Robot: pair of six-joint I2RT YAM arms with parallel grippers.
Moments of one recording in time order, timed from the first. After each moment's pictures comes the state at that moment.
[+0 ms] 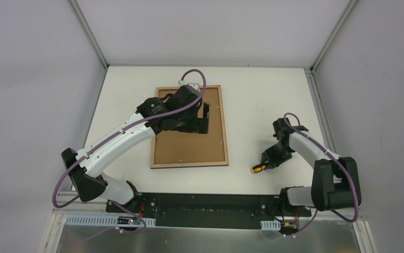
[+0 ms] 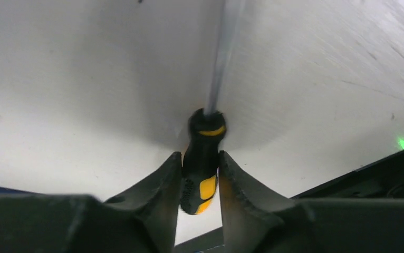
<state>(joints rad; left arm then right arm) -0.89 1.42 1.53 -1.03 -0.23 -0.66 0.15 1.34 0.69 -0.93 -0.02 1.17</state>
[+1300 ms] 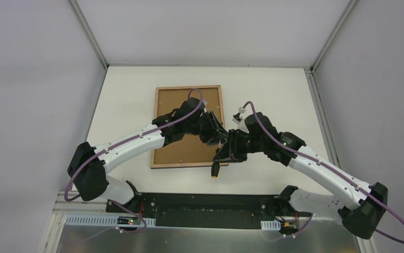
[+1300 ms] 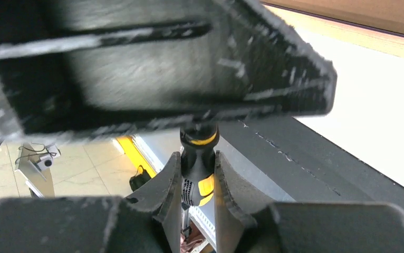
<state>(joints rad) -0.86 1.42 1.12 -0.29 0.30 -1.36 0.83 1.04 0.92 -0.62 -0.44 0.98</state>
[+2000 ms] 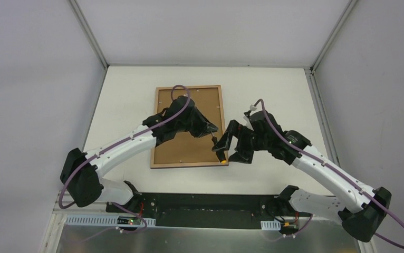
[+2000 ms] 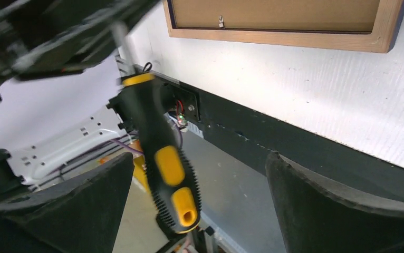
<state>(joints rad) -0.79 1.36 1.06 -0.32 0.12 -1.38 0.80 1.01 0.97 -0.73 -0.31 1.09</state>
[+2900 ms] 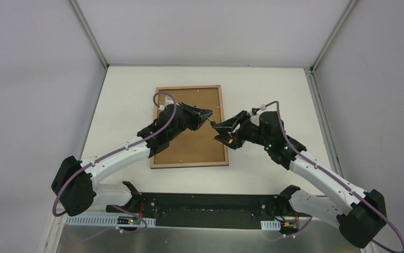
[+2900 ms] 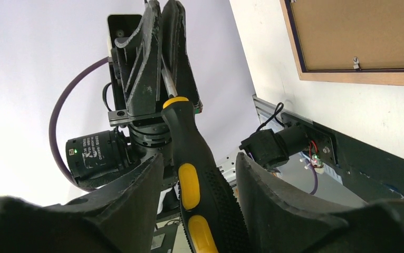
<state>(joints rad) -0.79 1.23 0.84 0.11 -0.19 -1.60 0.67 0.98 0.71 -0.07 -0.40 1.66</state>
